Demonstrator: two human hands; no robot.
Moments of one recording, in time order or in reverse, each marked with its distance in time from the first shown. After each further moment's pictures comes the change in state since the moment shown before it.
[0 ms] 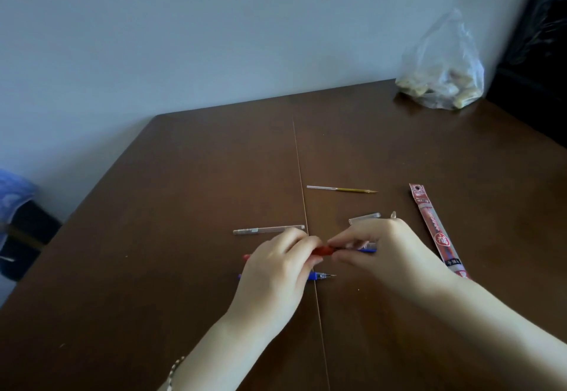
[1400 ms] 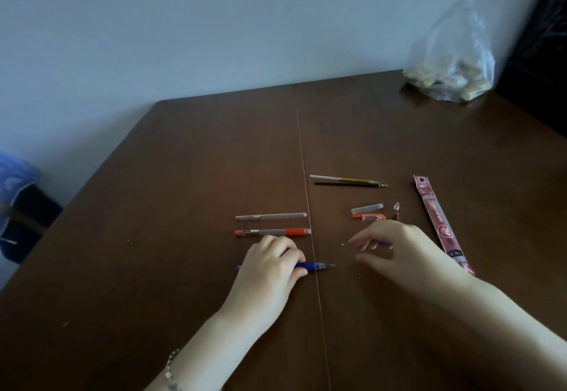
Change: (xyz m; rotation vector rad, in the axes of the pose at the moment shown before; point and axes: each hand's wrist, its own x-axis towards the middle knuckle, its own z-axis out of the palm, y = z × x) left_hand -0.019 -0.023 0.017 0.106 -0.210 -0.076; right_hand -0.014 0.028 0.002 -0.171 -0.031 0.096
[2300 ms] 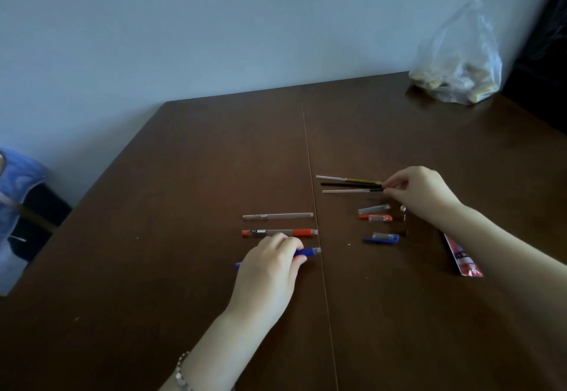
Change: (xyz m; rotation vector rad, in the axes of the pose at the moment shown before) left_hand -0.002 0.001 -0.004 -0.065 0.089 -0.167; right_hand 0.080 0.058 -0.027 -0.122 0.168 0.276
